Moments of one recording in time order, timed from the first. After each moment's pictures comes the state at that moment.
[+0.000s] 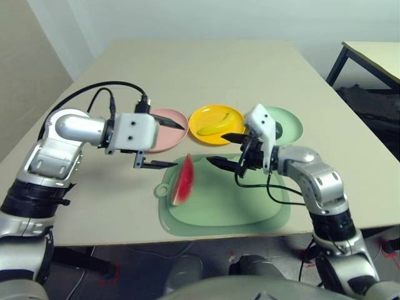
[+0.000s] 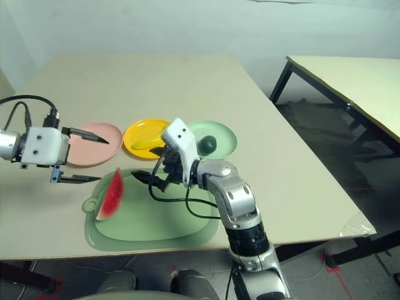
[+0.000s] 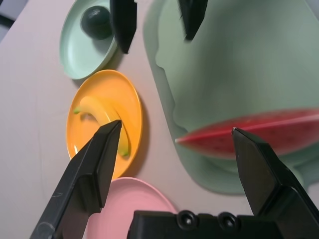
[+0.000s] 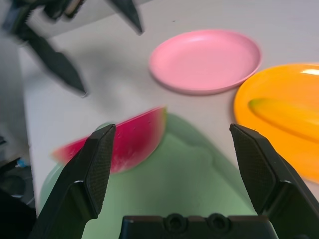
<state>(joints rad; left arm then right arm) -0.58 0.96 -0.18 0.02 -0.14 -0.29 -1.45 -0.27 -0.22 0.11 -0.35 0.24 0.76 0.89</state>
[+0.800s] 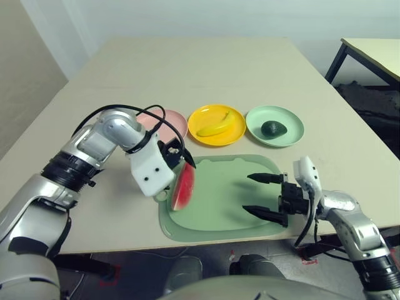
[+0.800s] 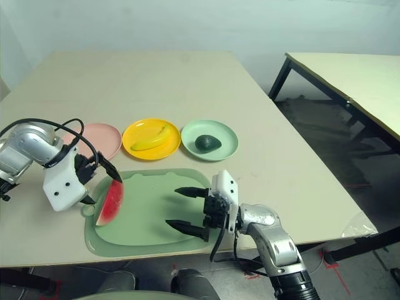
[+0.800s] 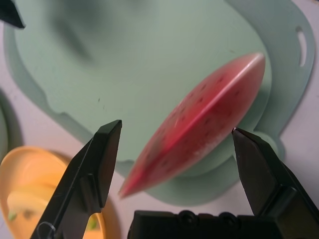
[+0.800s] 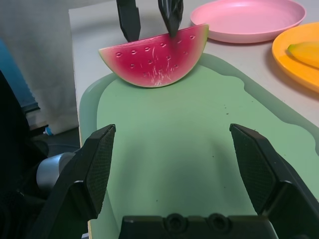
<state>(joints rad) -0.76 0.91 -0.60 0.21 -0.05 -0.73 -1.60 0.02 -0.47 0.10 -0.16 0.39 0.19 1.18</state>
